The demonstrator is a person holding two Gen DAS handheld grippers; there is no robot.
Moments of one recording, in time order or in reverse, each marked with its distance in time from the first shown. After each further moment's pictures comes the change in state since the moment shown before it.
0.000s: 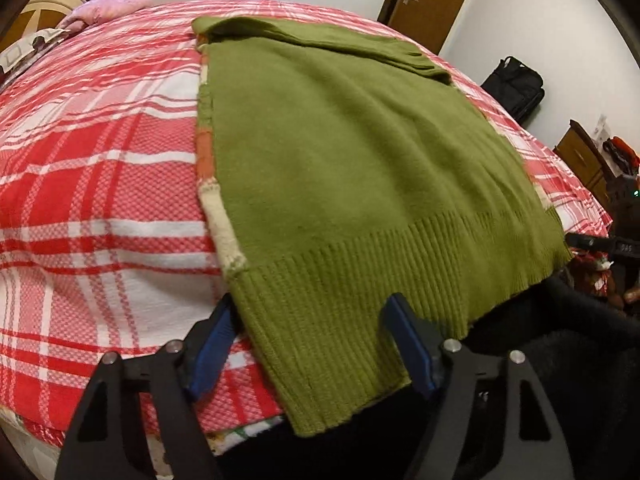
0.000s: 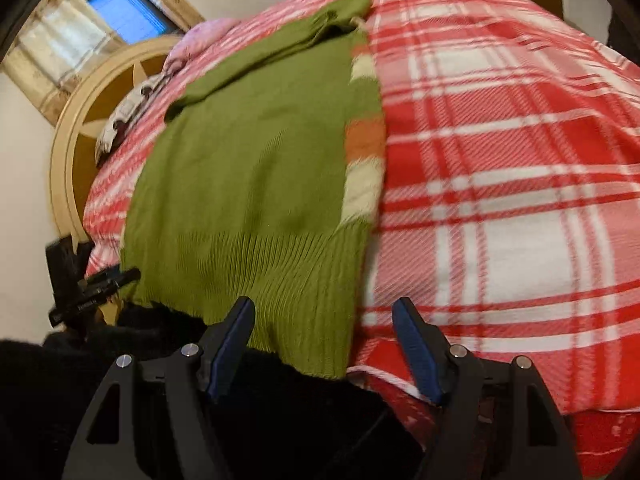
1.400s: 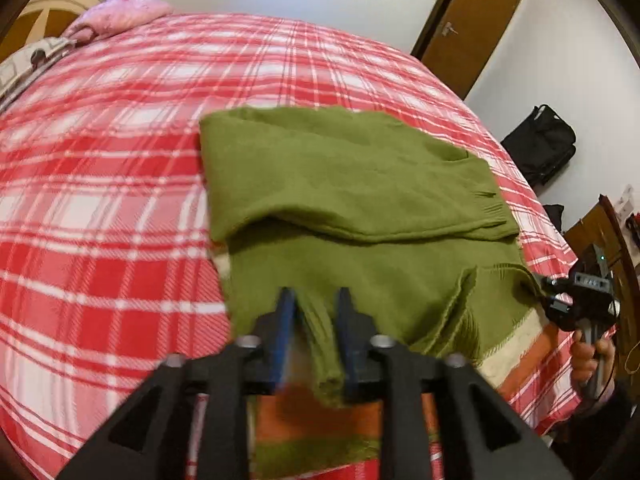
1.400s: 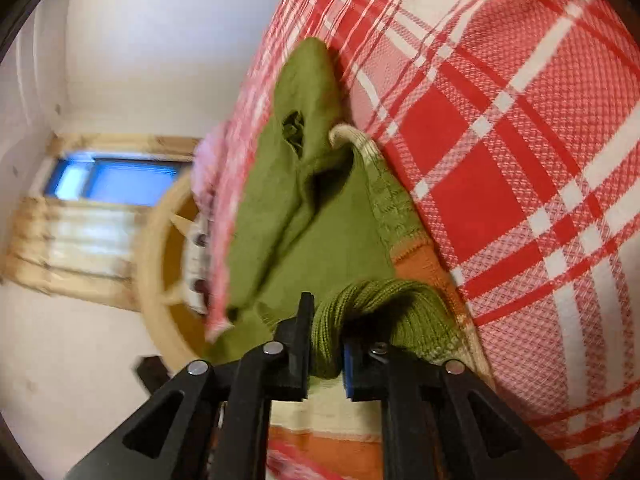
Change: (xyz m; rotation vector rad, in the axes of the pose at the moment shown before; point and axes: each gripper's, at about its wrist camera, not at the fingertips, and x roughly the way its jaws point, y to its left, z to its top) left arm 0.024 0.052 0.215 -0.084 -0.054 0.067; right arm 0.079 -0.072 0.200 0.614 -0.150 0.552
